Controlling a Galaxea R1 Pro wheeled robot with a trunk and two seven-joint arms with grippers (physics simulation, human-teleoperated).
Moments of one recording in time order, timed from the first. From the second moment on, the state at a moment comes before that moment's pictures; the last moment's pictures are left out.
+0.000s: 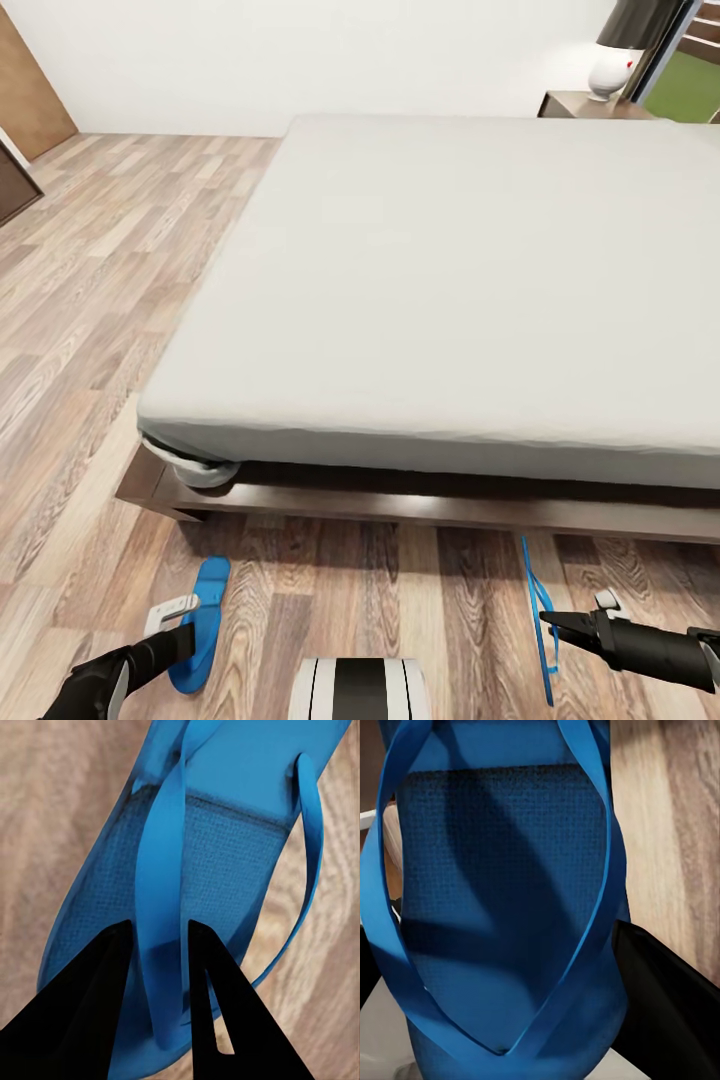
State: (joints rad) left arm -0.48 0.06 0.84 -0.55 -0.51 0.25 -0.54; right arm -0.38 -0.50 -0.13 -0.65 -0.22 0.78 1.37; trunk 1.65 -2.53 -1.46
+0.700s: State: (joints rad) left arm -0.48 0.06 0.84 -0.55 -0.51 0.25 -0.54; right arm -0.34 -0.50 -0.13 -0.65 -0.22 0.78 1.37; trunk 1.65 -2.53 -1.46
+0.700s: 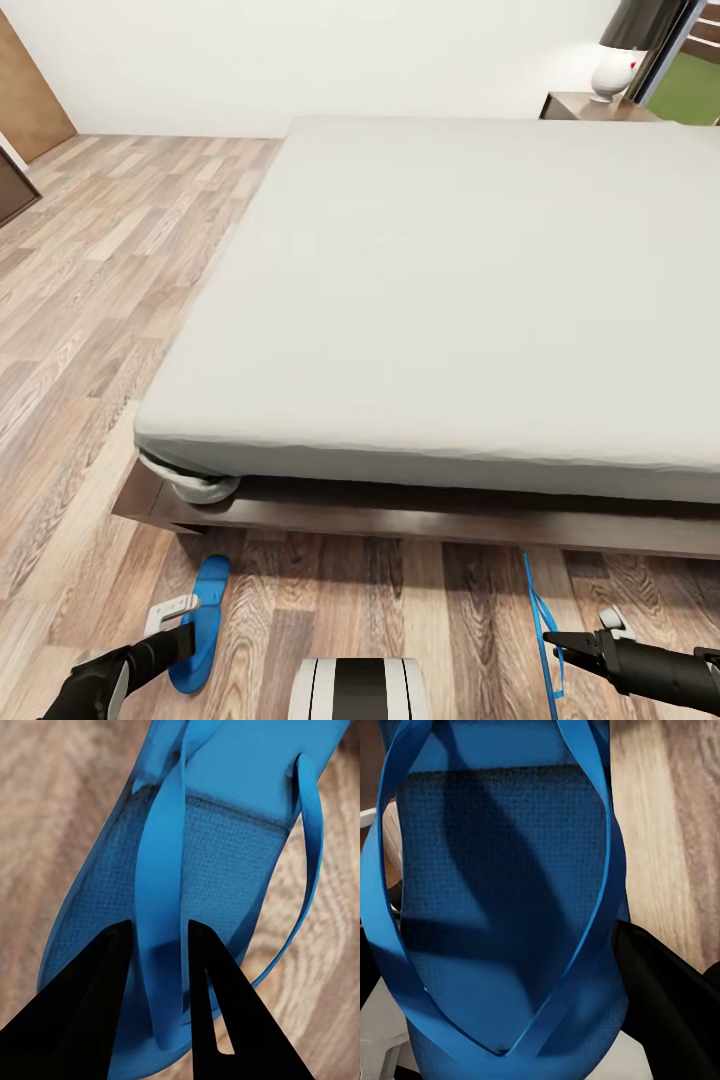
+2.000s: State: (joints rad) left arm -0.48 0.06 0.84 -0.55 -0.51 0.25 -0.54; right arm -0.38 -0.50 -0.13 -0.64 -0.22 0.78 1.37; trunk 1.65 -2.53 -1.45
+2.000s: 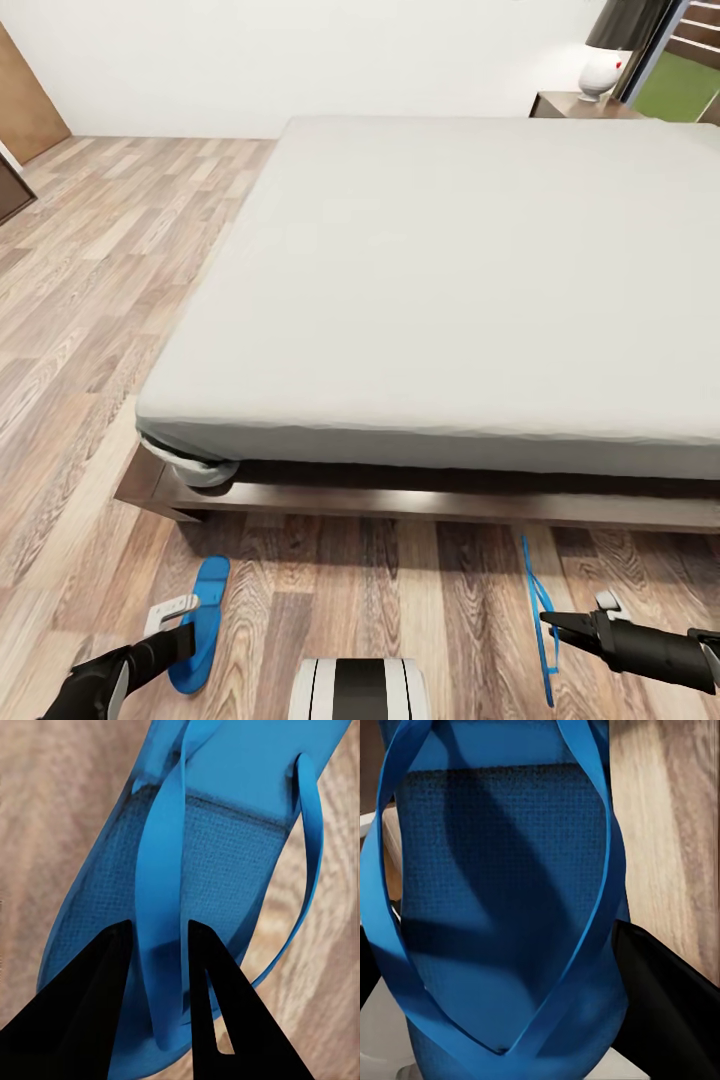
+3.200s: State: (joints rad) left arm -0.48 0.06 0.84 -0.55 -0.51 0.25 -0.54; right arm -0.38 -0.65 -0.14 -0.45 -0.23 0.76 1.38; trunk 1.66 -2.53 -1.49
